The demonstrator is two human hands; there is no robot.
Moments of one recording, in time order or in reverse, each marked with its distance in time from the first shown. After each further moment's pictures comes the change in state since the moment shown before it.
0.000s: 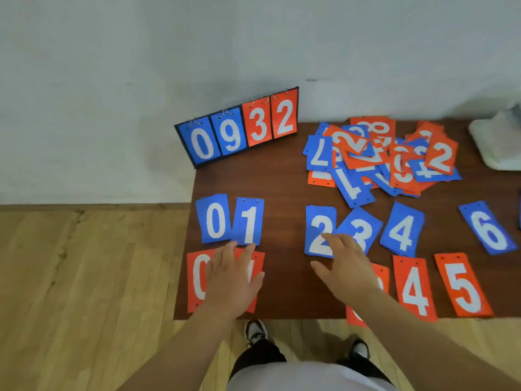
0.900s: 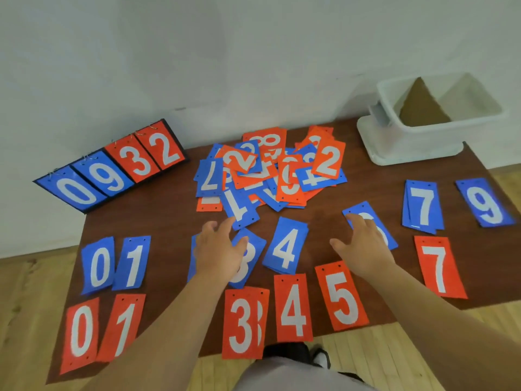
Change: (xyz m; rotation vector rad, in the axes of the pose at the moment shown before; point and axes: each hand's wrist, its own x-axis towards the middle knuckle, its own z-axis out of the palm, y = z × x) left_hand 0.114 0.301 0.017 -0.129 0.054 -0.141; right_hand 0.068 0.298 -0.157 0.239 0.056 0.324
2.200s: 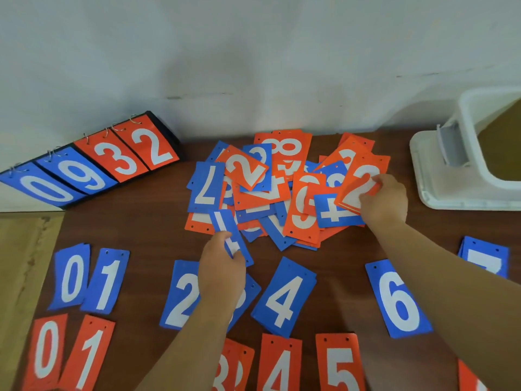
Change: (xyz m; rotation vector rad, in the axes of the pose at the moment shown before) left_hand 0.077 0.048 0.039 -0.372 0.142 -0.338; right_hand 0.259 -0.046 -0.001 0.125 0.198 0.079
